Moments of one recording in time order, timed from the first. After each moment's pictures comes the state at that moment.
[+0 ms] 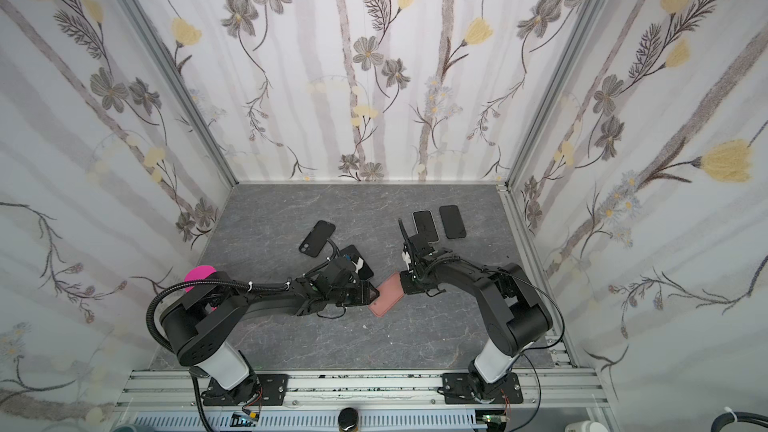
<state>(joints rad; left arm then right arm) -0.84 1.67 0.72 0.14 0.22 -0.84 0.54 1.63 0.87 -0.51 -0.18 0.29</state>
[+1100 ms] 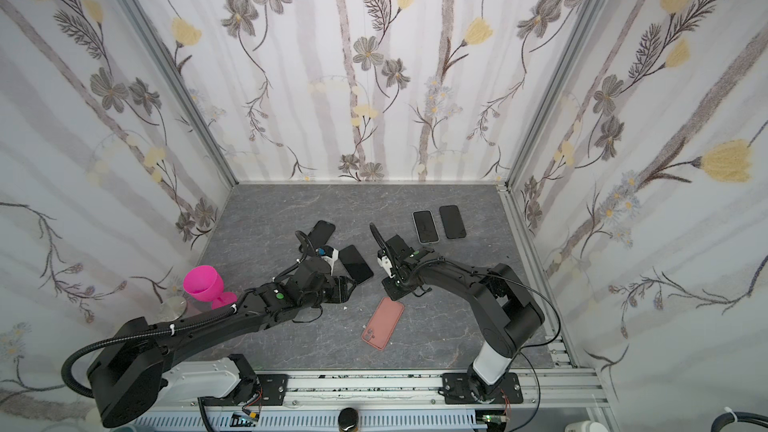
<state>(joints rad) -0.81 1.22 0.63 -0.15 -0.04 -0.71 0.69 1.70 1.01 -0.60 -0.13 0.10</state>
